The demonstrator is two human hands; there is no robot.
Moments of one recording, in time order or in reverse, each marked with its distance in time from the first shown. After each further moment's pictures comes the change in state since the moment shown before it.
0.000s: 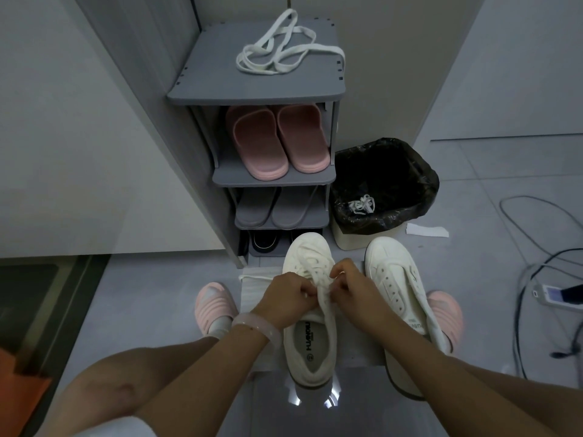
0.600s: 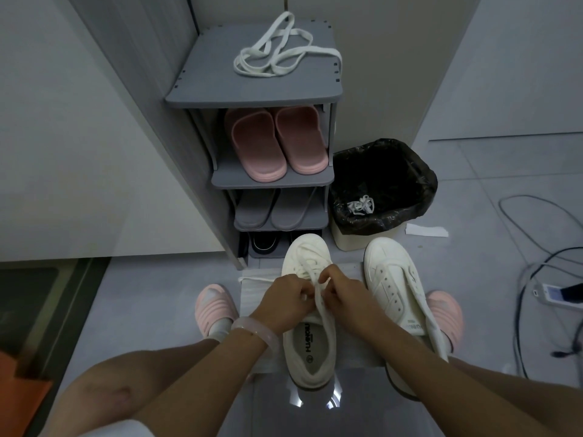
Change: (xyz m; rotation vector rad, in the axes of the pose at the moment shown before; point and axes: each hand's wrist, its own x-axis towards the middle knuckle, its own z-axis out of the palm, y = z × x) left_hand 0.000 -0.001 0.002 0.087 0.007 0.020; right_hand 0.004 0.004 0.009 -0.168 -0.055 -0.111
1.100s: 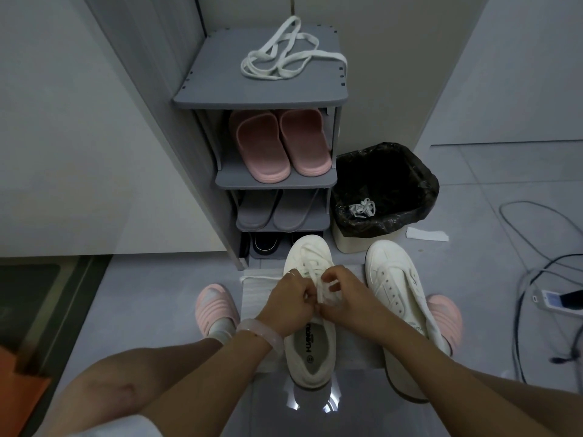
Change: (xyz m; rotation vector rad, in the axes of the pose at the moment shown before) left_hand -0.002 0.005 0.004 -0.006 0.071 -0.017; right_hand -0.002 0.006 -0.002 0.165 -0.038 0.024
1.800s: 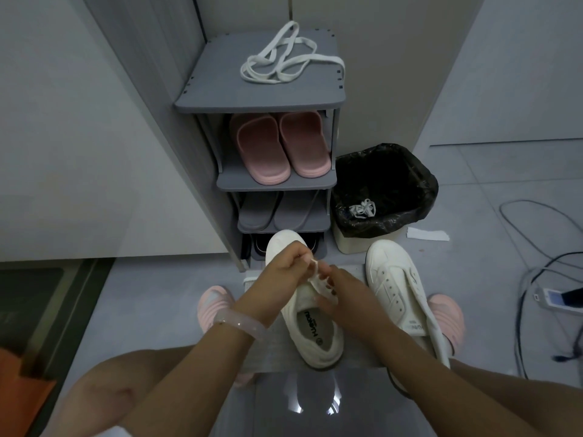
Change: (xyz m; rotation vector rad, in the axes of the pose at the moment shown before) left_hand -0.010 0.028 -0.048 -0.842 -0.051 -0.088; right_hand 0.001 -0.005 0.008 -0.300 0.110 -0.013
